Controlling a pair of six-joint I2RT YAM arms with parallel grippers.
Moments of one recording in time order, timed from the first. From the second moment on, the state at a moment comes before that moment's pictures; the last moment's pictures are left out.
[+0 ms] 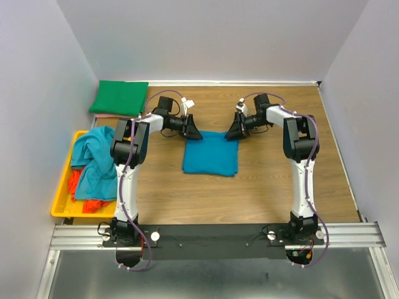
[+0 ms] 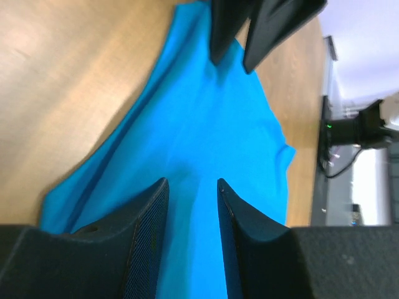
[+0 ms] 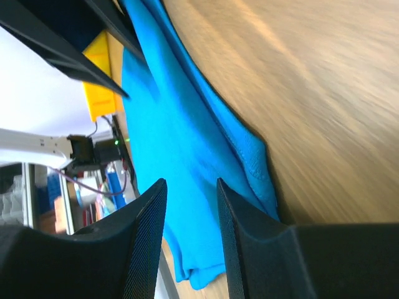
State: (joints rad) left arm -0.23 2.28 1.51 -0.15 1.15 -0.10; right arm 0.17 2.42 1.76 -0.62 -1.10 0.11
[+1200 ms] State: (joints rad) left arm -0.01 1.70 1.40 -0.29 0.68 -0.08; right arm 0.81 1.99 1.60 -0.57 -0.20 -0.26
